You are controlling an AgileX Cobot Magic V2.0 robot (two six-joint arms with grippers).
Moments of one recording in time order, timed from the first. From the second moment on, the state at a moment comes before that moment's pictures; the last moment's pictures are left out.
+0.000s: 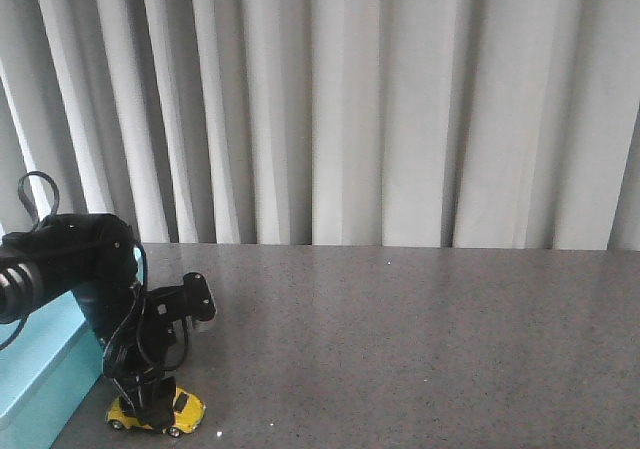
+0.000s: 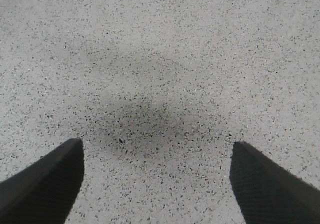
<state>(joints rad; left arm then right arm) -0.19 2.09 -1.82 -0.13 1.24 0.93 0.06 0.85 -0.73 0.01 0.79 -0.04</state>
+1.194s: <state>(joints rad) -0.19 2.00 -1.82 -0.16 1.24 0.93 0.06 0.85 -0.73 0.01 0.79 -0.04</state>
